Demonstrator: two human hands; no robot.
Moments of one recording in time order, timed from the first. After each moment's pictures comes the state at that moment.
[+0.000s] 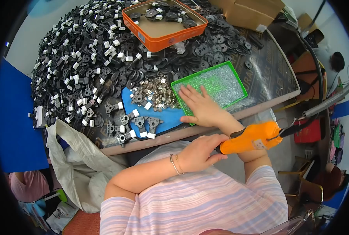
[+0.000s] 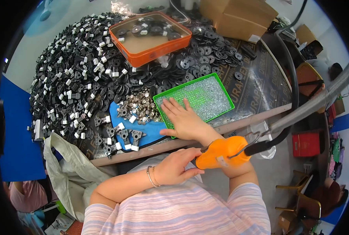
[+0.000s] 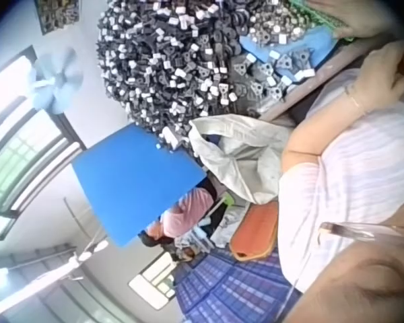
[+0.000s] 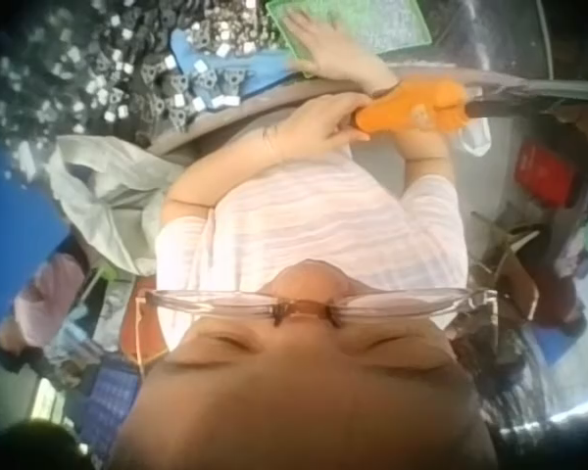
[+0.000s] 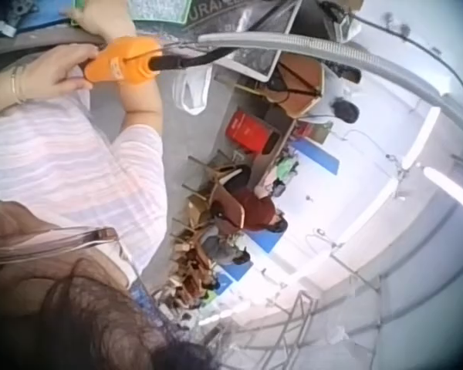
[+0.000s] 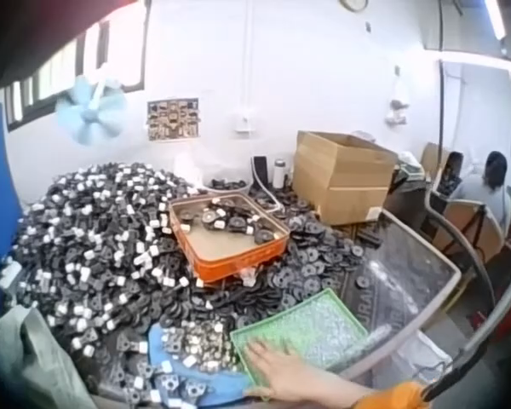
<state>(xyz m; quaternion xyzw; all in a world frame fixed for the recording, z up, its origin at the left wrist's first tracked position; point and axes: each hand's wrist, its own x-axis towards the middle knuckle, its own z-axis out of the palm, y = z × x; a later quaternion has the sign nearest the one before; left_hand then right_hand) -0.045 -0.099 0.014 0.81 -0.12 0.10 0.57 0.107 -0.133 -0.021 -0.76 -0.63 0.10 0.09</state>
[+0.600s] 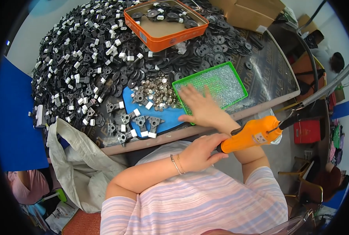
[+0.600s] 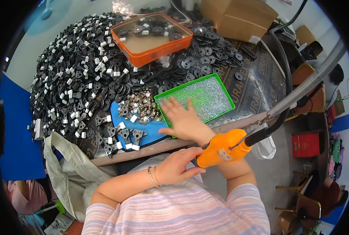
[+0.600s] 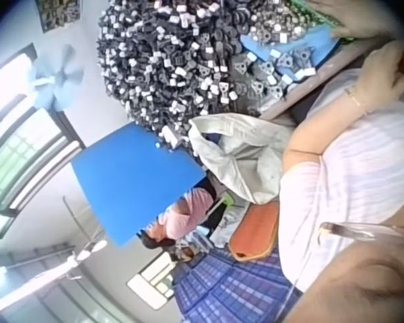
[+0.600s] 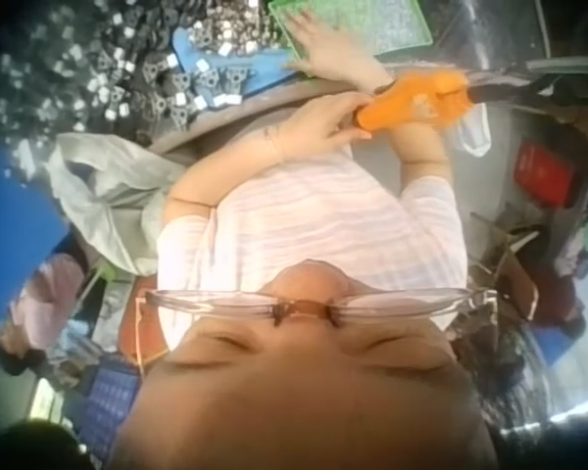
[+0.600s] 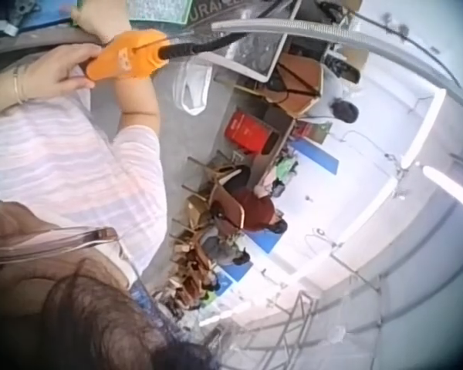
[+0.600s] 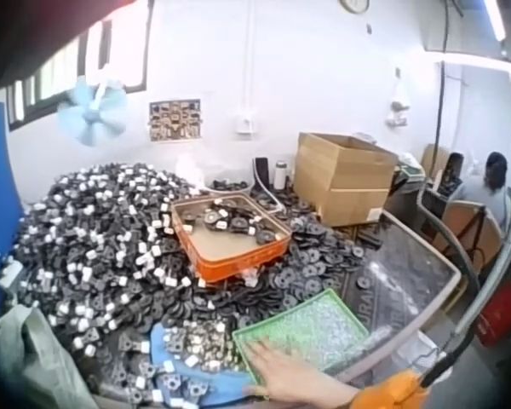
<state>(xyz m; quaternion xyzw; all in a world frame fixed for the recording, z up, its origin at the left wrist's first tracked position) -0.046 -0.101 0.013 0.80 -0.11 0.10 0.58 0.096 -0.131 -0.015 -0.78 -0.61 0.09 0.06</state>
